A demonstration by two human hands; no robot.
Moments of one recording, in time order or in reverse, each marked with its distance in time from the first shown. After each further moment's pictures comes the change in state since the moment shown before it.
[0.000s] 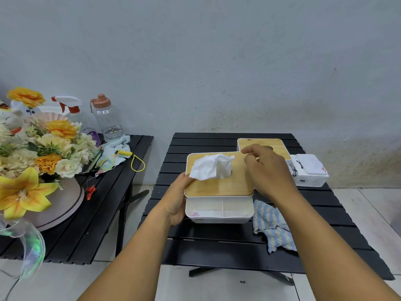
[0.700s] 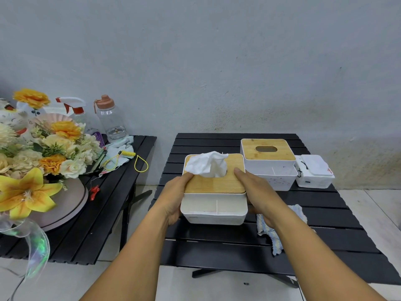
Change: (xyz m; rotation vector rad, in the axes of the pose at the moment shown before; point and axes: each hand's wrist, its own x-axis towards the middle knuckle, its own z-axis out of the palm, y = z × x) left_hand 0.000 0.008 -0.013 0.154 0.245 -0.022; right_hand -0.008 0.032 0.043 0.535 -0.339 0.344
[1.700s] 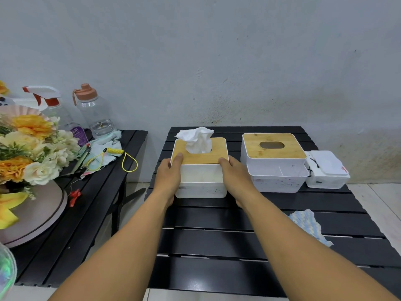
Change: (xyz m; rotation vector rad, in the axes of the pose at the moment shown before) left_hand 0.100 0.002 -0.001 0.146 0.328 0.170; right_hand 0.106 0.013 0.047 -0.093 0.173 -0.073
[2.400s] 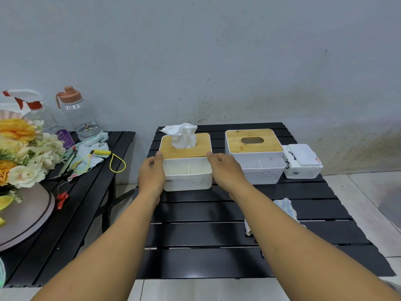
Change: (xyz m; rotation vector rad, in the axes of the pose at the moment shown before) left_hand -0.018 0.003 -0.001 0.049 0.164 0.071; right_hand -0.023 -0.014 -0.026 -0.160 0.005 -0.062
